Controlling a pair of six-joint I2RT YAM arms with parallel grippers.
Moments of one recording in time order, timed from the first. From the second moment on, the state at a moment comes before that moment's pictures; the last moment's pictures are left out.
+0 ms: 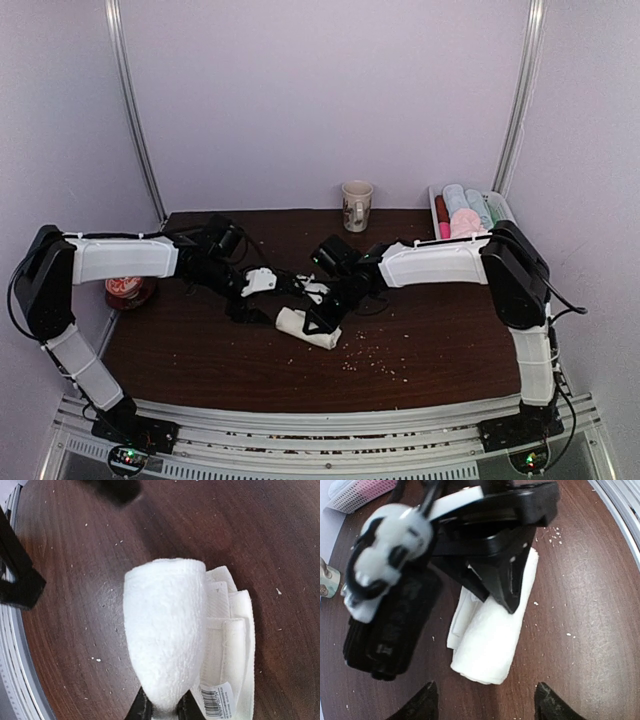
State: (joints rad) left arm -0.61 1.64 1.06 -0.42 0.49 1.02; right arm 0.90 2.13 1.57 -0.49 -0.35 -0.06
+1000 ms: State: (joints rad) left arm -0.79 1.80 0.99 -0.08 0.24 1.05; right arm 0.81 2.21 1.65 -0.52 -0.53 0.01
